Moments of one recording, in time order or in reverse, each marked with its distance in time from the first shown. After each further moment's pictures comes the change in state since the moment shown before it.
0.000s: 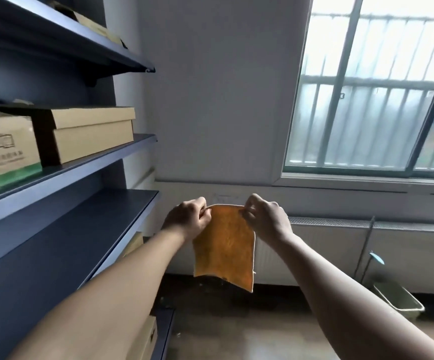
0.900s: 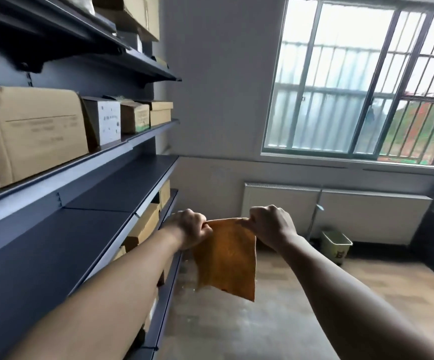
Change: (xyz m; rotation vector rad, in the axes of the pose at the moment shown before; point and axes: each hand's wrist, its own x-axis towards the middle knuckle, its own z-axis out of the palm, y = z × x) left_hand -0.573 0.181 -0.229 0.214 -0.281 0.072; right_hand -0.588 -0.161 -0.207 -0.382 -0.092 -0.085
